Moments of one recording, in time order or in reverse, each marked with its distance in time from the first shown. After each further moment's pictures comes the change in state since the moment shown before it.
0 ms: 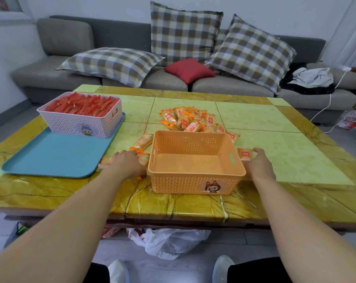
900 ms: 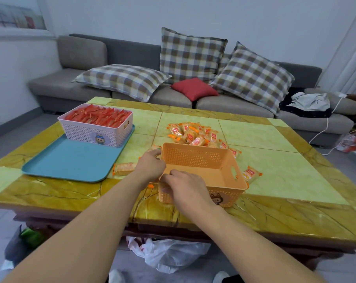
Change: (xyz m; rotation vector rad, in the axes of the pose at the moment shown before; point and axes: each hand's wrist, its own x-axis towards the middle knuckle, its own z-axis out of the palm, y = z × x) left_hand -0.052 0.035 -0.020 -0.837 0.123 0.142; right_hand -0.190 -0.096 0.039 -0.395 -0.134 -1.231
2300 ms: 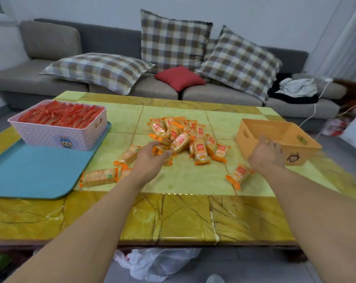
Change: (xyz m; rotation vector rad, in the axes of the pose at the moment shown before) left_hand 0.049 0.015 0.058 -0.093 -0.015 0.166; right_hand 0.001 0.274 -0.030 -0.240 -0.053 1.070
